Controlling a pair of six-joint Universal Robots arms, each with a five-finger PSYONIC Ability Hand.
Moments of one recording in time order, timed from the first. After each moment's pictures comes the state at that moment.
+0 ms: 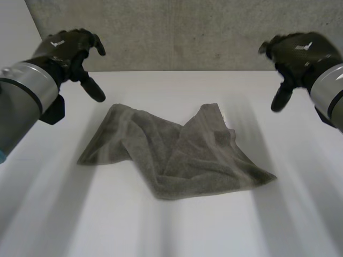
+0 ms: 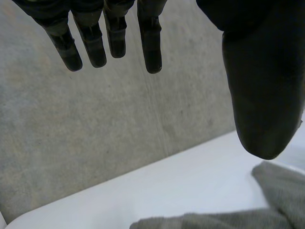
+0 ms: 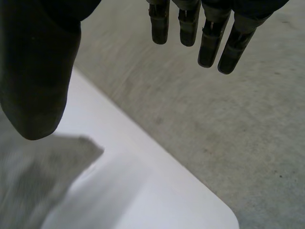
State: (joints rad) left arm 4.35 -1.78 -1.26 3.00 -1.53 3.13; right arm 1.94 -1.41 1.26 0.27 1.56 2.74; left_hand 0.27 0.26 0.26 0.27 0.06; right_hand 0.23 0.24 0.25 0.26 0.06
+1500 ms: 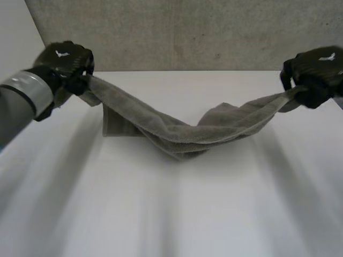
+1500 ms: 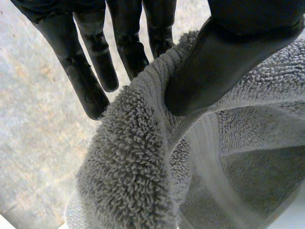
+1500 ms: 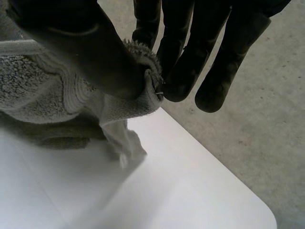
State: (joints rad) left arm 4.50 -1.84 -1.30 3.08 -1.29 3.43; right arm 1.64 -1.50 1.28 0.49 1.12 2.67; left_hand 1.28 1.33 0.54 1.36 1.11; right_hand 1.33 1.30 1.31 1.33 1.16
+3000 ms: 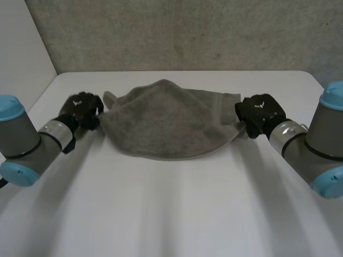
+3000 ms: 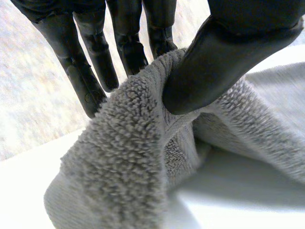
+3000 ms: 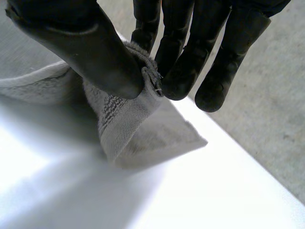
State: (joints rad) left arm 4.59 -2.22 -1.43 3.49 -1.17 3.26; right arm 1.86 -1.09 1.48 -0.15 1.32 2.69; left_hand 1.28 1.34 0.54 1.36 1.13; right_hand 1.34 1.30 1.33 1.34 1.16
